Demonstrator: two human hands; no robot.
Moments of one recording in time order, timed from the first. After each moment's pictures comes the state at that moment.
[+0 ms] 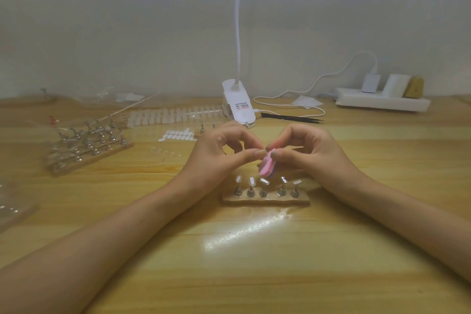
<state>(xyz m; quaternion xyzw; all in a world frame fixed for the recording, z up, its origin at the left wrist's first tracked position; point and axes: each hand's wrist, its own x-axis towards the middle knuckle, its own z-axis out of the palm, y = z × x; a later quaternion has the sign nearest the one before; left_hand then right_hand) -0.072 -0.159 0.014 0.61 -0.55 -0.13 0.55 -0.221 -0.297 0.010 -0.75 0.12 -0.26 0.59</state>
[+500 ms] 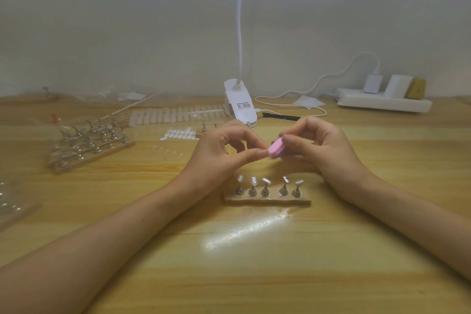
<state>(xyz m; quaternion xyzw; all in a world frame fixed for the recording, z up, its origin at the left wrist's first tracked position) -0.073 -0.159 0.015 0.60 -0.56 -0.13 0.55 -0.221 -0.299 0.010 -0.73 0.14 -0.32 0.59</state>
